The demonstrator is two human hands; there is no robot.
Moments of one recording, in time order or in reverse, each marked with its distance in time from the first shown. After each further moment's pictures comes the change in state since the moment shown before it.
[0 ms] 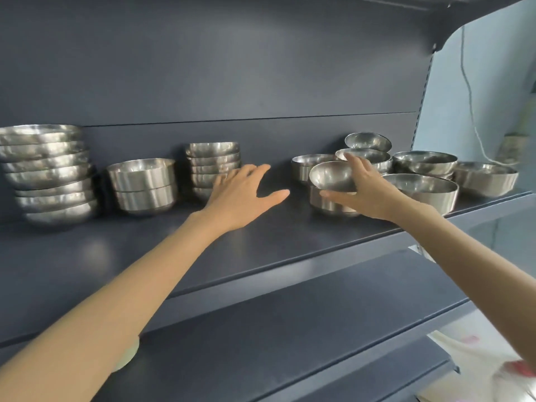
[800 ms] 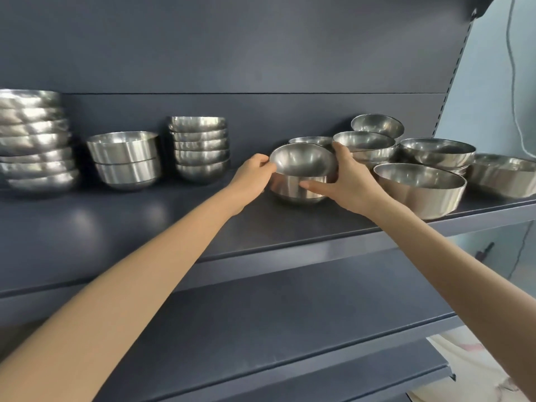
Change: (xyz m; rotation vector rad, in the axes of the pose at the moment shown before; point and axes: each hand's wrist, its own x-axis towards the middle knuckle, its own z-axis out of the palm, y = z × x) left_hand 0.052 0.039 0.060 -0.819 -0.013 -0.425; right_hand 0.019 0.030 0.018 0.319 -0.005 -0.047
